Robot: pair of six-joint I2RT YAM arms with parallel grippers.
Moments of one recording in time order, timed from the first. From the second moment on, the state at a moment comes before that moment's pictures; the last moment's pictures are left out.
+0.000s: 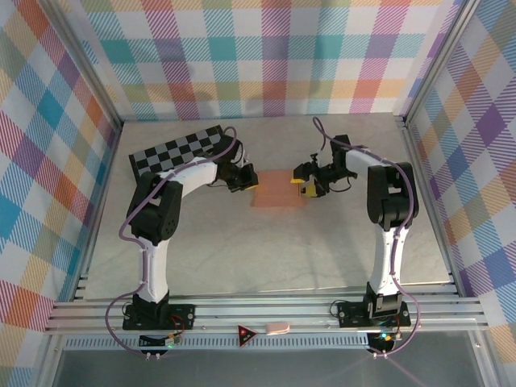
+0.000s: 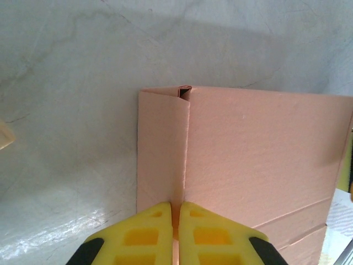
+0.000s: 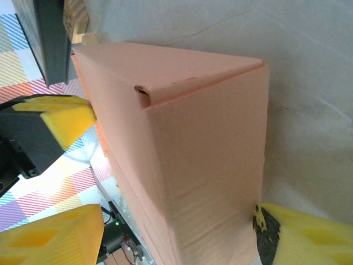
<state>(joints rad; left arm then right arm) -0.42 2.08 1.49 -0.44 0.45 -0.61 0.16 2.15 1.50 -0.72 -0.93 0.33</state>
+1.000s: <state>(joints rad) -0.46 1.75 1.30 -0.39 0.22 -0.42 0.18 2.14 1.39 -0.46 -1.07 0.70</state>
